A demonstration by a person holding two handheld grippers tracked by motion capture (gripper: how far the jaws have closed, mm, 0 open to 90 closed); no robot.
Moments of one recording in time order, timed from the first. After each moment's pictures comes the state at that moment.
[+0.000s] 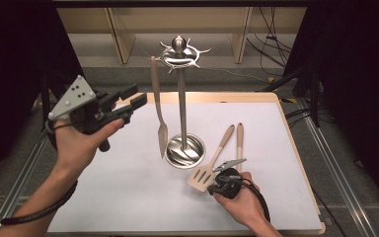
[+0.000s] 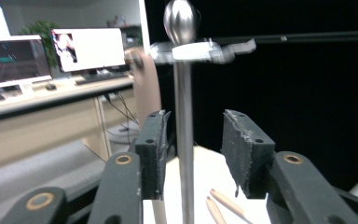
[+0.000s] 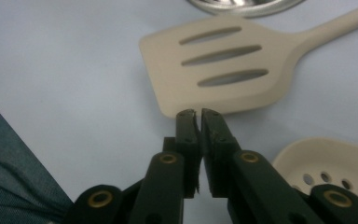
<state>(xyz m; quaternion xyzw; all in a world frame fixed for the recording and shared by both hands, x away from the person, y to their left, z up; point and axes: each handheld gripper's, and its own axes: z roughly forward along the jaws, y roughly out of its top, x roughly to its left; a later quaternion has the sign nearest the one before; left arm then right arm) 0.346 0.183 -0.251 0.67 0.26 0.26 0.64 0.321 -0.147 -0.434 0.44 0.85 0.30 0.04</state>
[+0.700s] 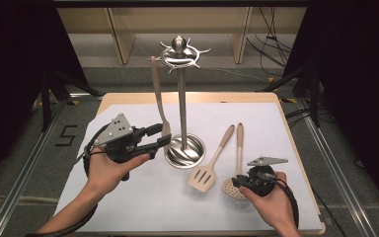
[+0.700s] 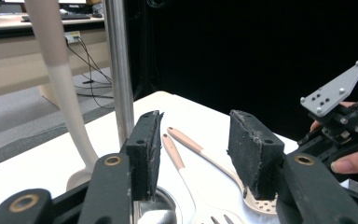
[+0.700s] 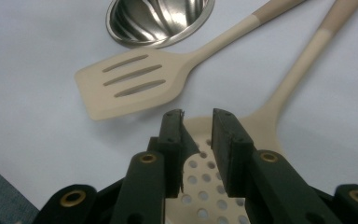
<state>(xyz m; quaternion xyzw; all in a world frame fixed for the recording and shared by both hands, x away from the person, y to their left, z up) 0.343 0.144 -0.321 0.73 0.27 0.18 0.60 0.315 -0.213 -0.417 0.50 0.78 0.36 0.07</state>
